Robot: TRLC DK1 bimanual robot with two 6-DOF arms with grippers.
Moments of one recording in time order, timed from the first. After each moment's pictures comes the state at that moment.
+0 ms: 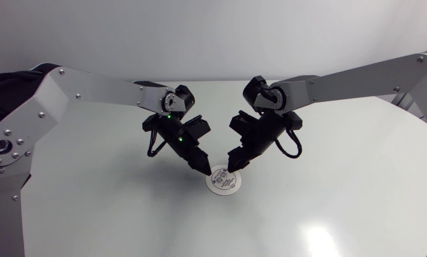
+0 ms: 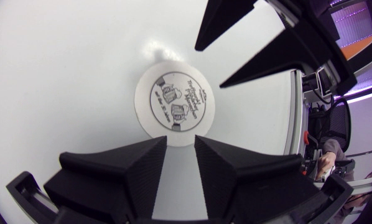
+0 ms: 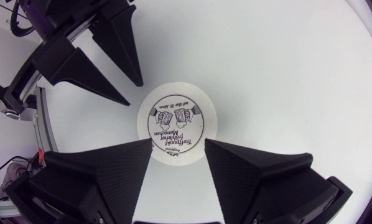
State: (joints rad) left arm -0.46 2.15 1.56 -0.86 0.56 0.52; right arm 0.43 1.96 1.38 -0.72 -0.39 -0.33
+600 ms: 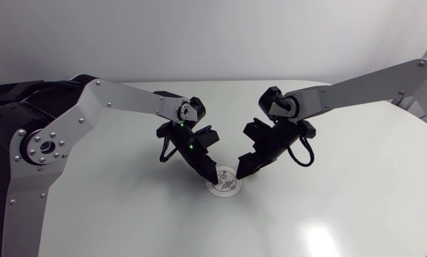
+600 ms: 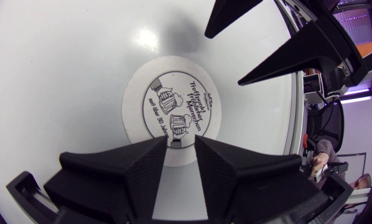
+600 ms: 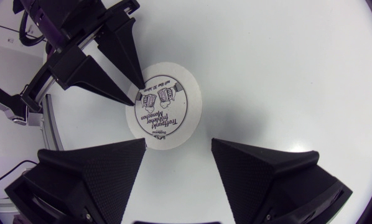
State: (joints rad) left arm -0.50 2.28 1.64 -0.91 0.58 0.50; right arm 0.34 1.96 1.29 -0.69 -0.48 -0.32
